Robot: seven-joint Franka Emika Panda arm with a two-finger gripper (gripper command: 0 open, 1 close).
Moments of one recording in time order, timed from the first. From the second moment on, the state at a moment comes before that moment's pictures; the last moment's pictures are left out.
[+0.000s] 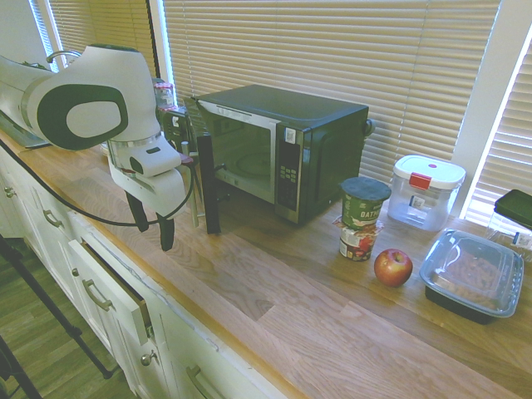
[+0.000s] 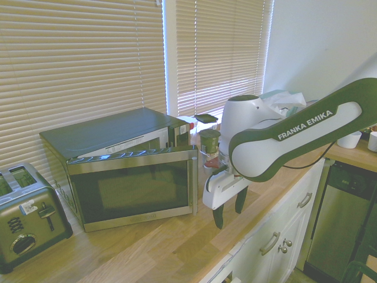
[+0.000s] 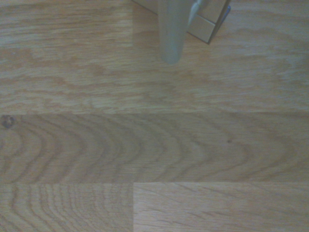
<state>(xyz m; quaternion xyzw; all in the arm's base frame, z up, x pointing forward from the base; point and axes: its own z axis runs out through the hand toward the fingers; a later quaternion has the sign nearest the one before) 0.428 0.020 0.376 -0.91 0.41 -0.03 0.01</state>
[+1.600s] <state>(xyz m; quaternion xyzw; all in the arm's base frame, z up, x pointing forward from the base) 0.535 0.163 0.455 -0.89 0.45 -0.10 -0.03</state>
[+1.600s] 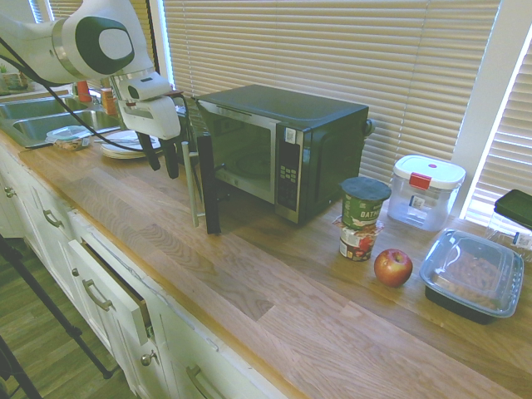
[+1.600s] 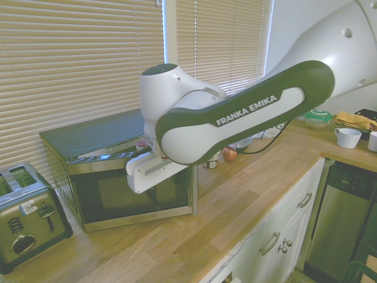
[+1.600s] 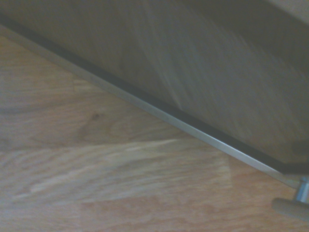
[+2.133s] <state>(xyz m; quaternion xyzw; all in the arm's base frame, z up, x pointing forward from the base) 0.609 0.120 0.461 -0.84 0.53 -0.10 -0.02</state>
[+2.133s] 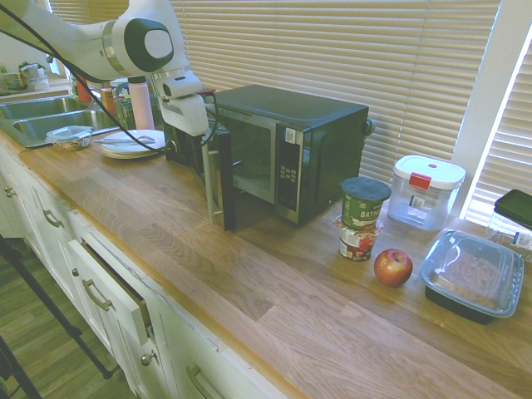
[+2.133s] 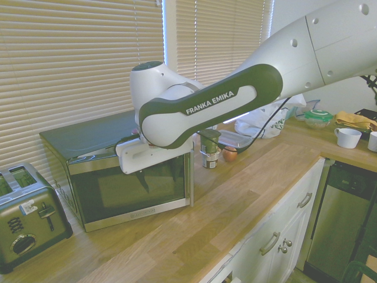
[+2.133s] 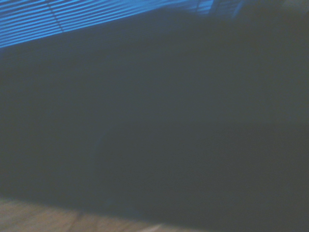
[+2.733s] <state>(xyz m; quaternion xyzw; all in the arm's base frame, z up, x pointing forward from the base) 0.680 0.085 0.478 -0.83 0.55 -0.11 -0.02</state>
